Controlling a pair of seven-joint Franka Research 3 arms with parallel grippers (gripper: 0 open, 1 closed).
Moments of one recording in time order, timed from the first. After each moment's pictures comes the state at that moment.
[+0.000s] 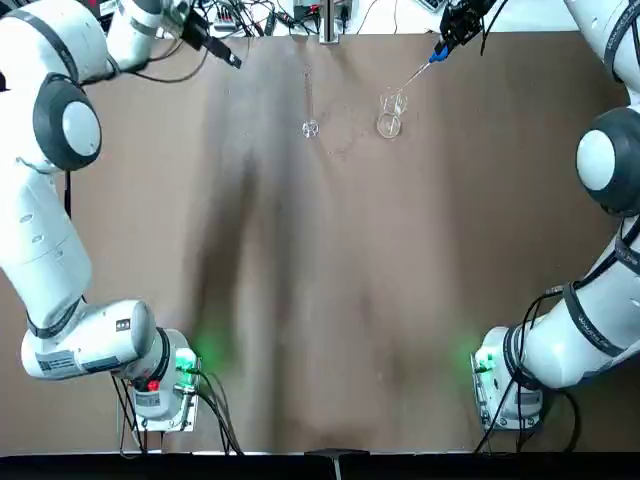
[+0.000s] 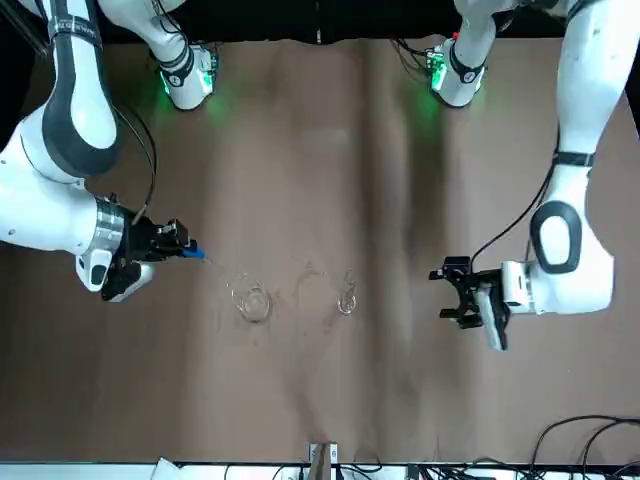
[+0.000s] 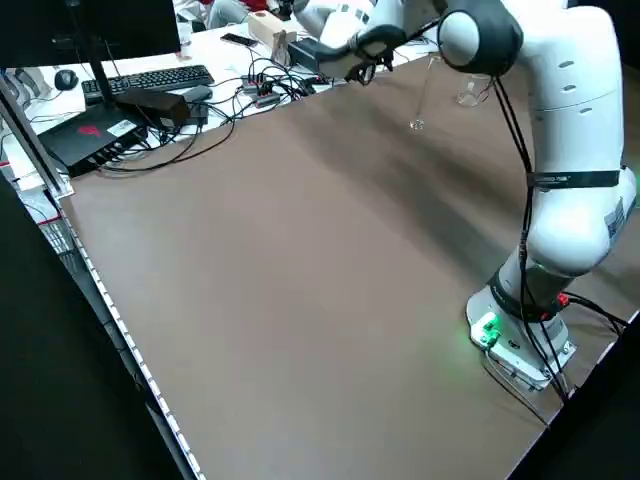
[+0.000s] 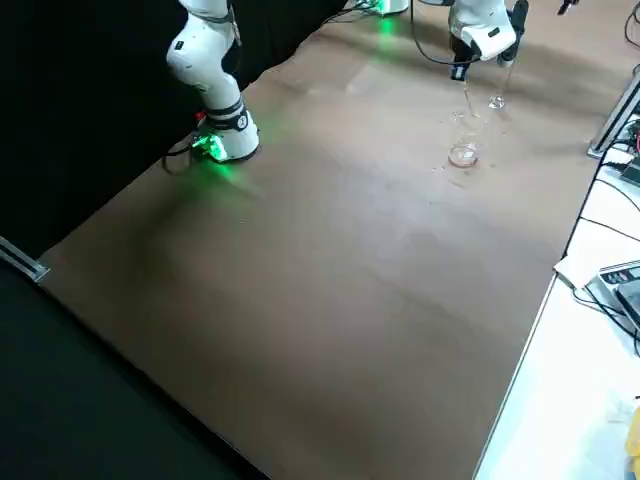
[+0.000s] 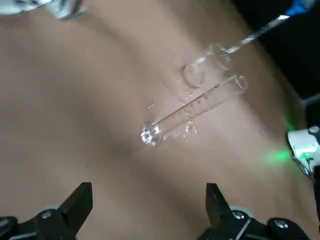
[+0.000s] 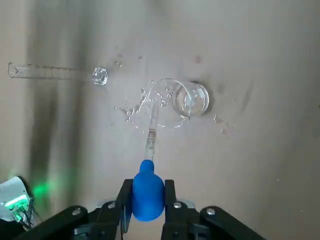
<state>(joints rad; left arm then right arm) 0.13 0.58 -0.26 -1.53 -0.75 1.95 0.99 0.32 0.32 -0.22 -1.55 0.57 1.74 -0.27</state>
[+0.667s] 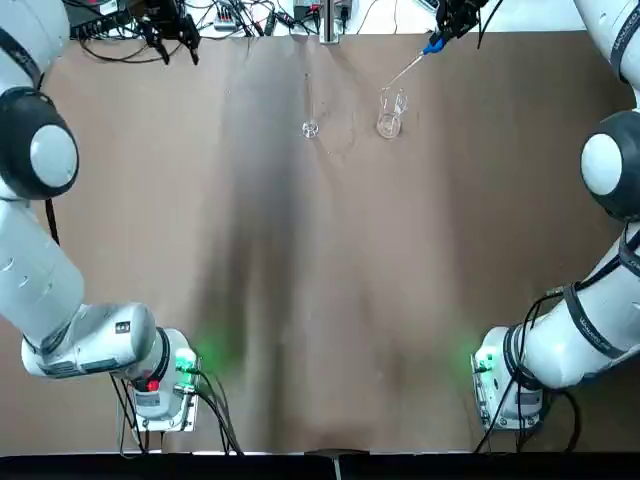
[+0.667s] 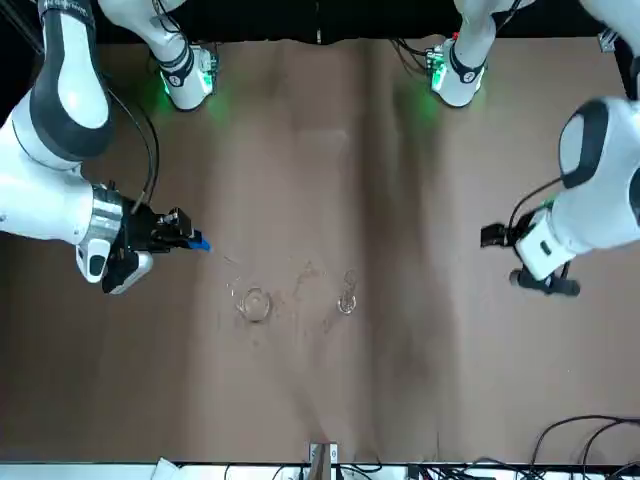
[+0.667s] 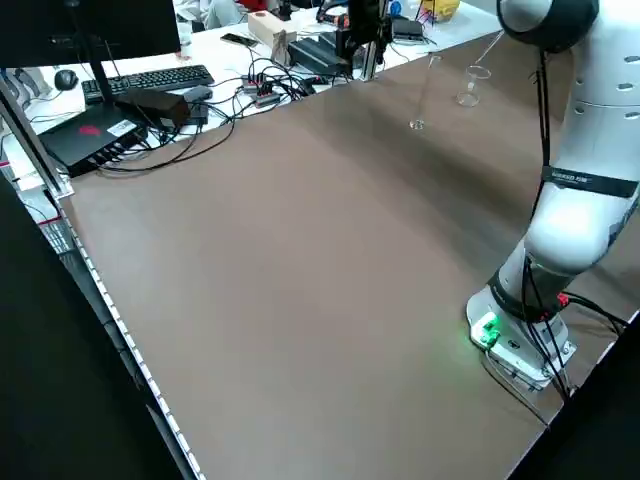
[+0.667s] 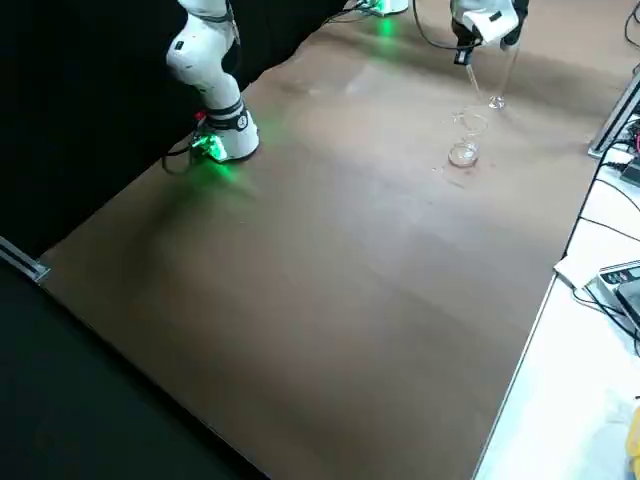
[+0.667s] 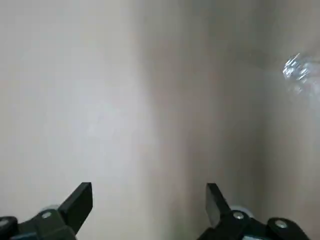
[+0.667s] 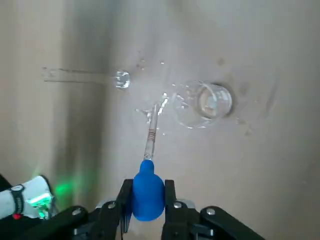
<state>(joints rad) 0.09 0.31 -0.26 -1.53 -0.01 1.67 -0.02 0.33 0.29 -0.21 -1.55 0.63 1.72 -0.24</state>
